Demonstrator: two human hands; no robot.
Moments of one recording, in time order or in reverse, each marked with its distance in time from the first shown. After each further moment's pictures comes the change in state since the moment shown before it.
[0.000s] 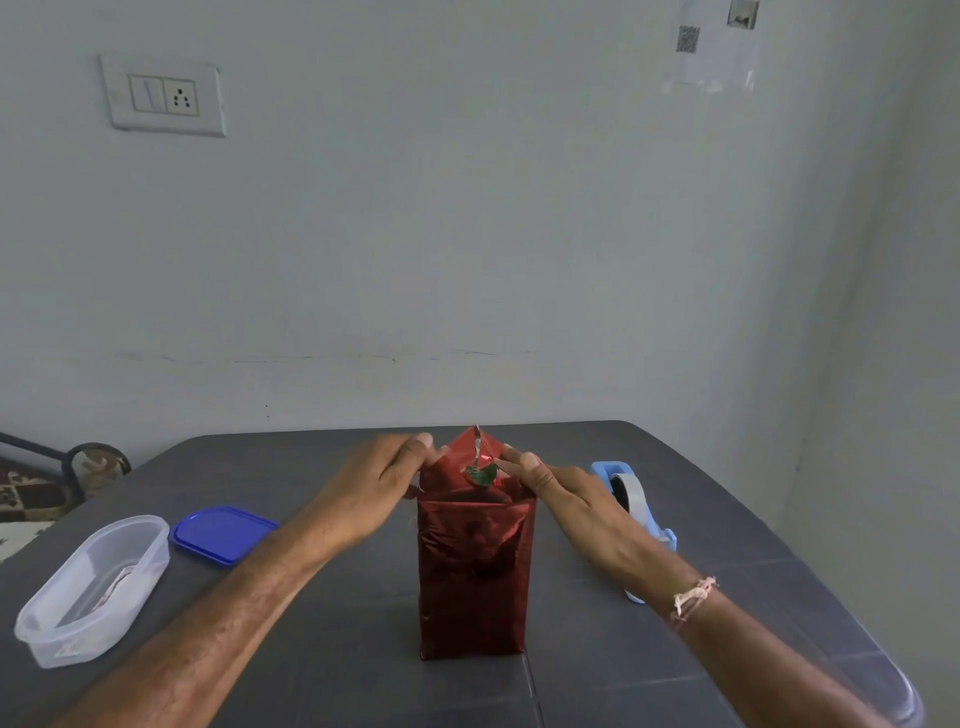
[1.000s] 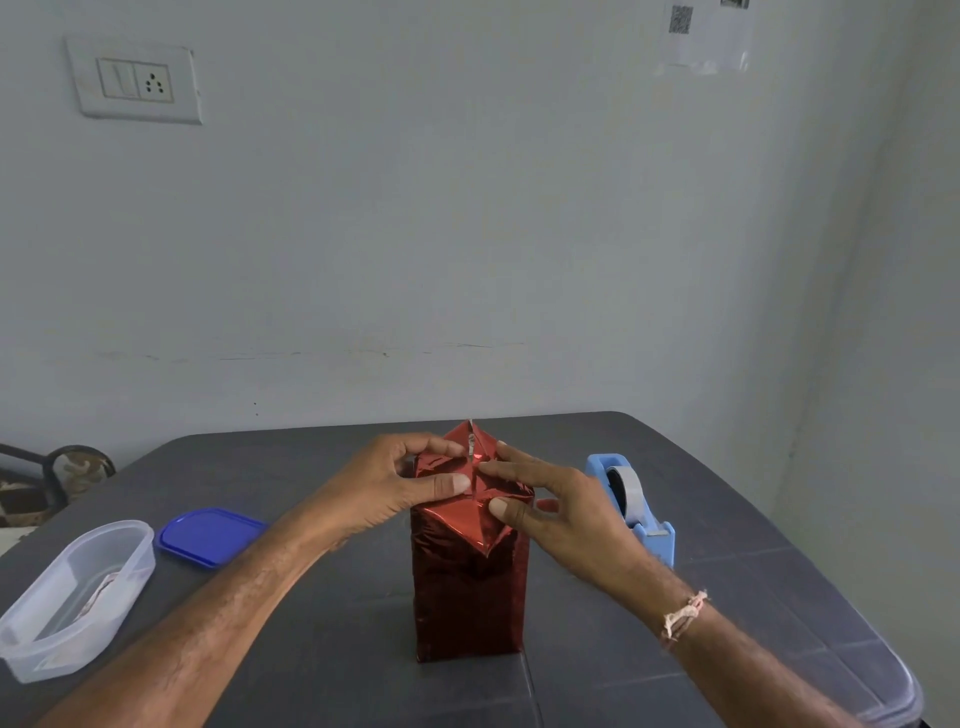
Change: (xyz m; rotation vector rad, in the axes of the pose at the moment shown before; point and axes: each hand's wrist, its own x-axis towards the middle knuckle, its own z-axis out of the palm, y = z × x) left_hand 0.021 -0.010 0.008 -0.260 -0.149 -0.069; right_hand 0.002 0.009 0.012 -0.069 0.116 -0.067
